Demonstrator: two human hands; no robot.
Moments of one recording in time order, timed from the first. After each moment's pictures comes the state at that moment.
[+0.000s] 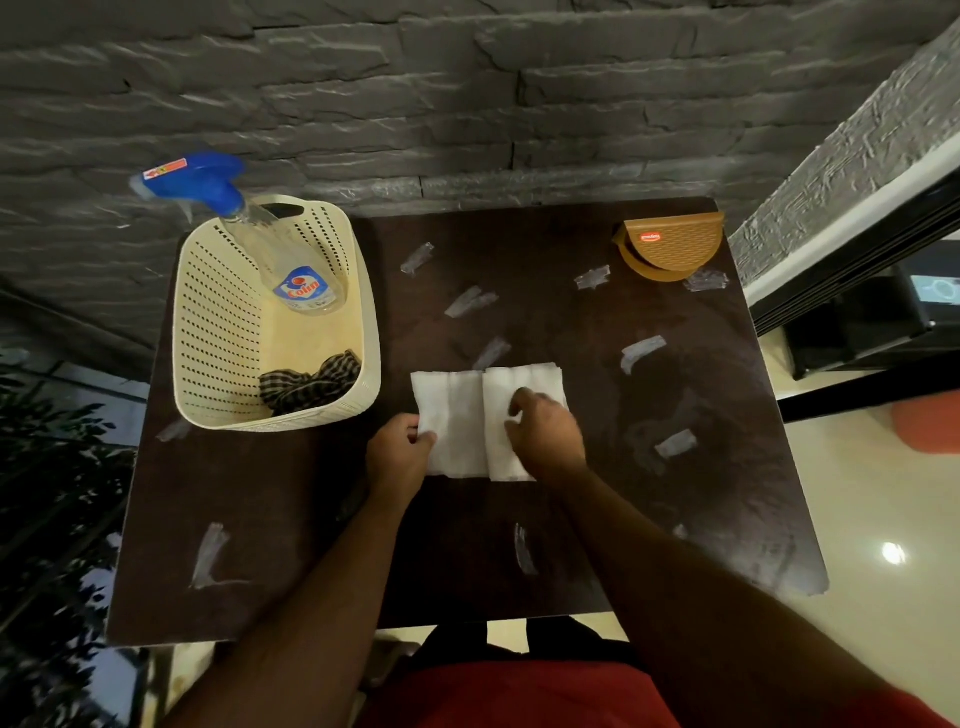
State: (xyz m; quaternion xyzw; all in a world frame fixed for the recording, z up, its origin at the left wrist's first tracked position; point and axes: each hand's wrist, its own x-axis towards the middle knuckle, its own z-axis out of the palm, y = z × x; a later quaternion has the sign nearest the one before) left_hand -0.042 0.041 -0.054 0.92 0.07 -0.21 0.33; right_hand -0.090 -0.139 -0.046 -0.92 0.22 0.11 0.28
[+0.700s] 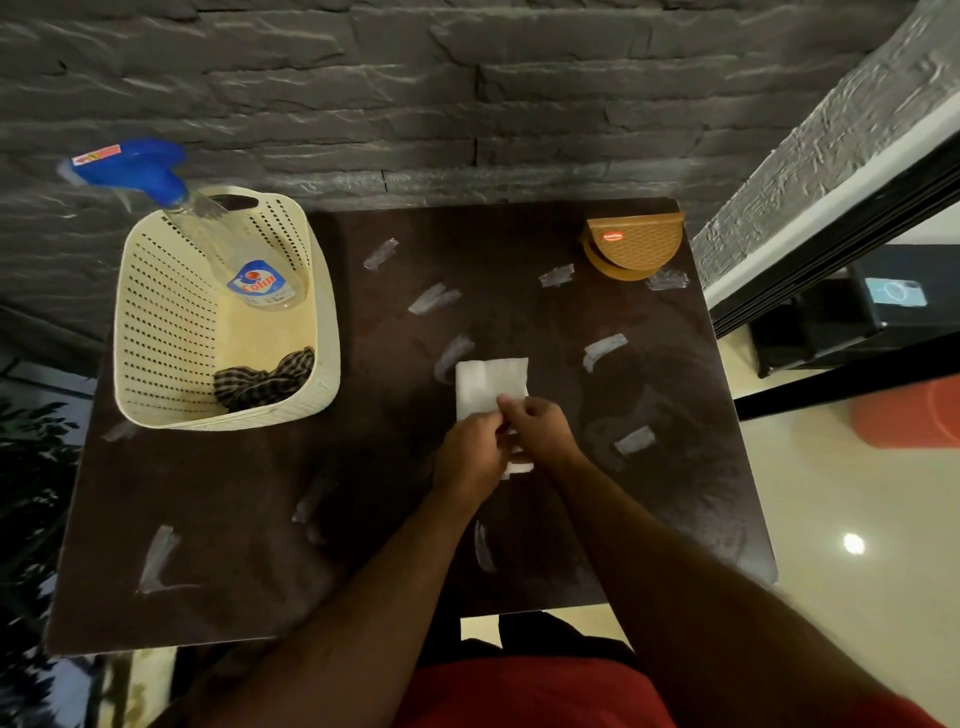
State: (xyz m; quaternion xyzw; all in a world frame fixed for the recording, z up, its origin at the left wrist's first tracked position) left_hand -0.086 -0.071 -0.029 0.91 -0.14 -0.26 0.29; right_hand -0.105 -0.181 -0.050 -0.67 0.41 0.16 0.60
